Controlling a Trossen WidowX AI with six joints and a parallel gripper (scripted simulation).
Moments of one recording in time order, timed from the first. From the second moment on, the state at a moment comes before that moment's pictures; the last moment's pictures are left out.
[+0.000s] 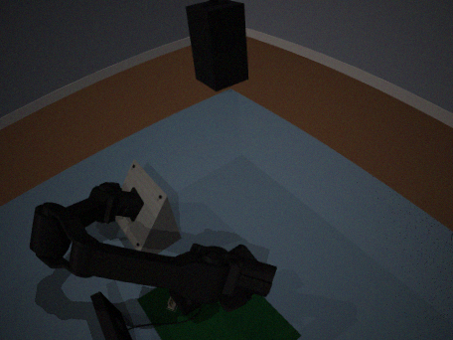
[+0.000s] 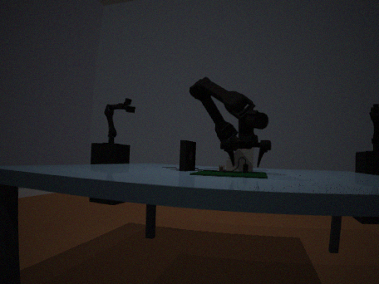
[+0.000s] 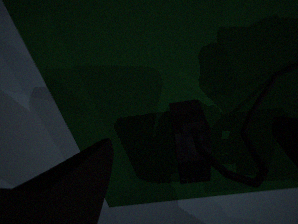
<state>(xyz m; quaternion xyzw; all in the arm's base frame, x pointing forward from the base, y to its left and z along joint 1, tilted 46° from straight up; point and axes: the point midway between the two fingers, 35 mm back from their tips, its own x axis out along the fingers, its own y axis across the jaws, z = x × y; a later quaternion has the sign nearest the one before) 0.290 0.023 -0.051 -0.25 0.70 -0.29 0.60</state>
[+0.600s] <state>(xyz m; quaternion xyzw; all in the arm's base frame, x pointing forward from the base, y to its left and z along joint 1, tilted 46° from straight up) 0.289 0.022 -0.052 -0.25 0.70 -0.29 0.60</state>
